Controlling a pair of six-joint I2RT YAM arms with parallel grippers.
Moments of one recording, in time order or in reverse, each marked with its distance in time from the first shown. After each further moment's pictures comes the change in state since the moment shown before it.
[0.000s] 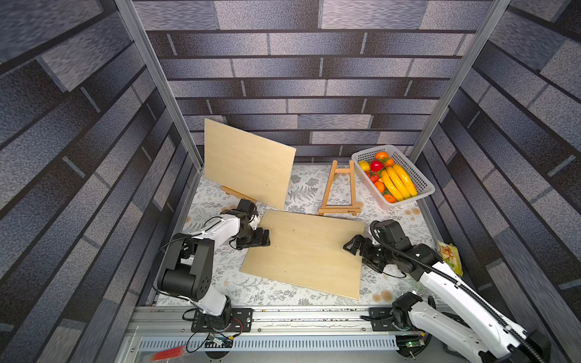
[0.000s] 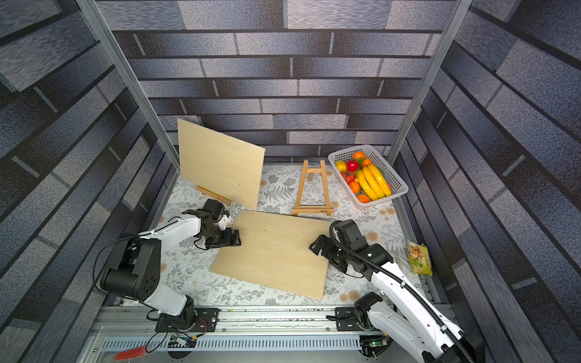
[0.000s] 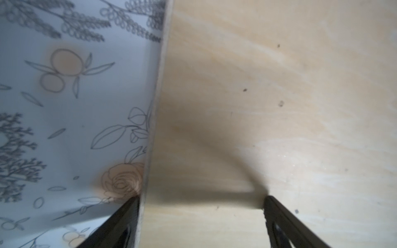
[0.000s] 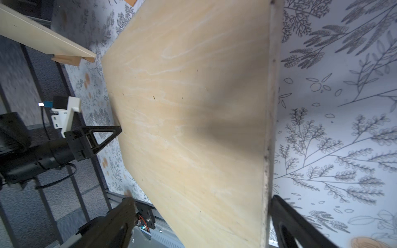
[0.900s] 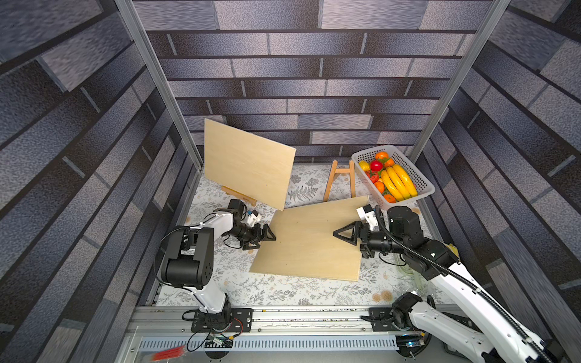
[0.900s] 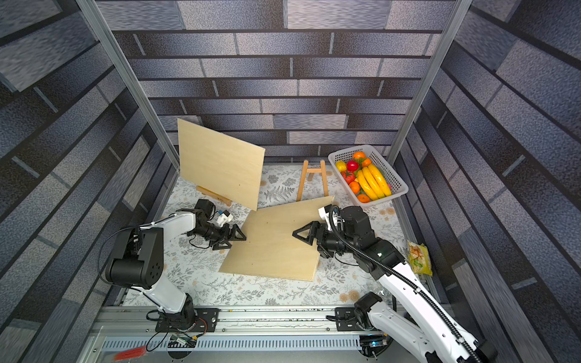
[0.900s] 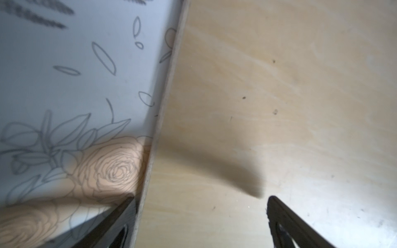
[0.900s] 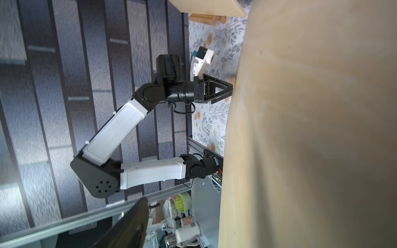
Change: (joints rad) left arm 0.129 0.085 0.018 0.000 0.433 0.044; right arm 0.046 0.008 0.217 0.094 -0.324 0.035
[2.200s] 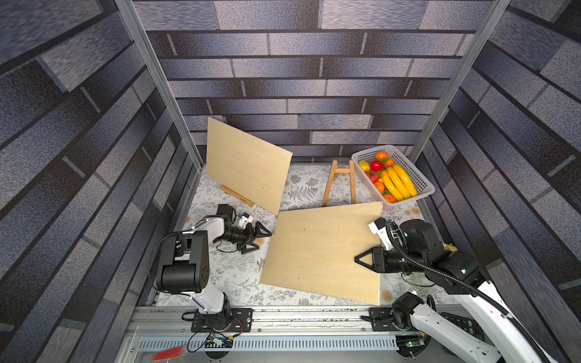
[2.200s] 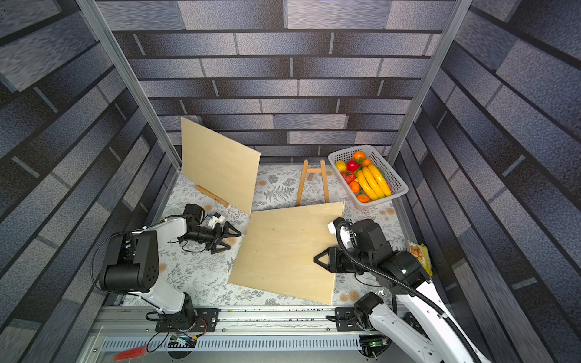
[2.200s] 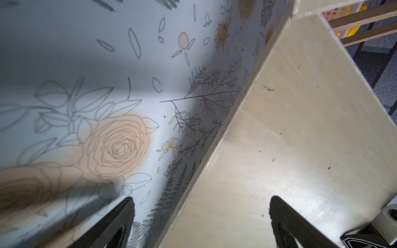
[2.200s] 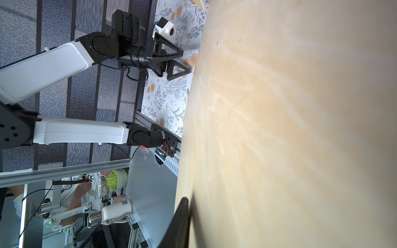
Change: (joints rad) left arm 0.124 -0.049 -0.091 0.075 0.186 -0.111; right arm 0.006 -0.164 0.077 -0.466 0.143 -0.418
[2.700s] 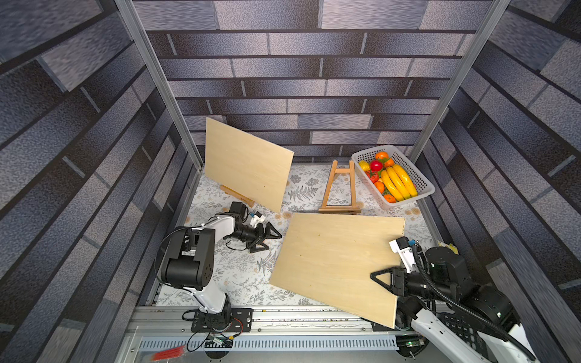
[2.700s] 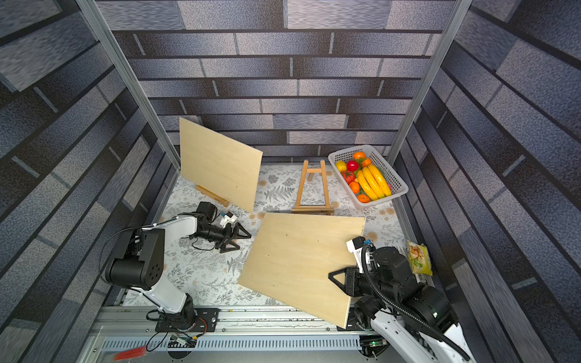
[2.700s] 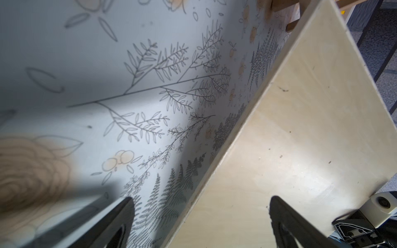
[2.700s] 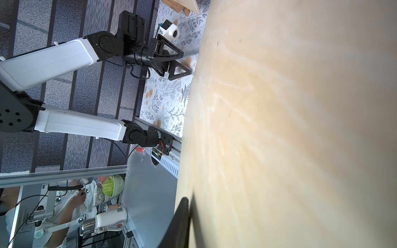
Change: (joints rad) left arm -0.151 0.042 0.032 0.053 0.025 -0.028; right arm 0.000 -0.299 -0.072 -0.113 0.070 0.047
